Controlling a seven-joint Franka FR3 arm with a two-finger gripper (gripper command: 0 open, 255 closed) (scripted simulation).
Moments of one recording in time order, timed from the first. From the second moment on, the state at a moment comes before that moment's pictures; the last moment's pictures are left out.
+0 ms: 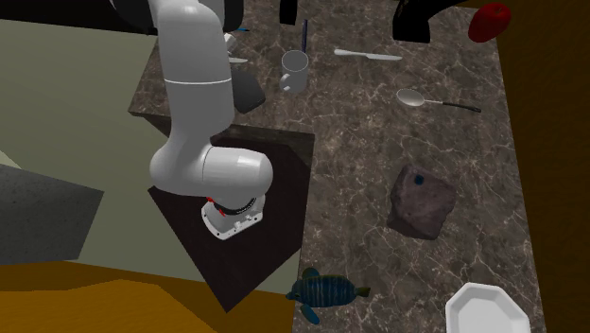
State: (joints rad) arm 0.81 0.74 0.52 -1.02 -0.37 1.54 0.52
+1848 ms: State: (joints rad) arm 0.78 0.76 0.51 -1.21 -0.39 1.75 0.56
